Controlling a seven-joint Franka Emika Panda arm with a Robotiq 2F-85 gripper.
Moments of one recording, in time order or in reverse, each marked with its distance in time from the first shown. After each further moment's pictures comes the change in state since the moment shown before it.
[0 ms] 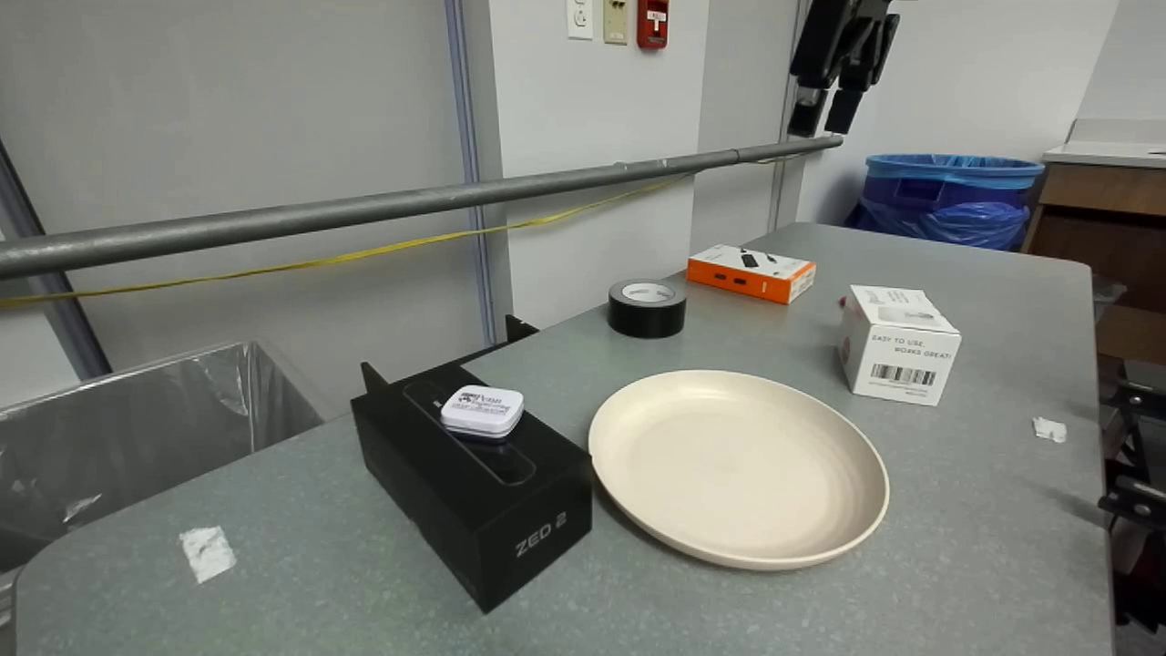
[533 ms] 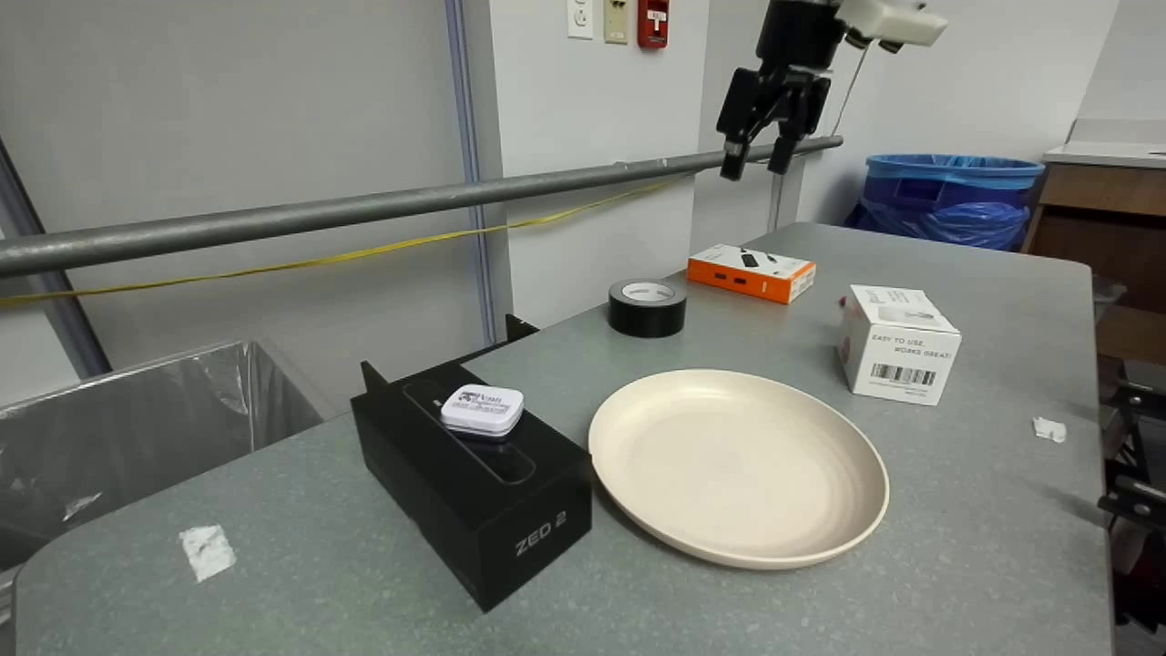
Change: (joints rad) arm -0.014 0.260 -0.057 0.150 -0.050 0.161 0.102
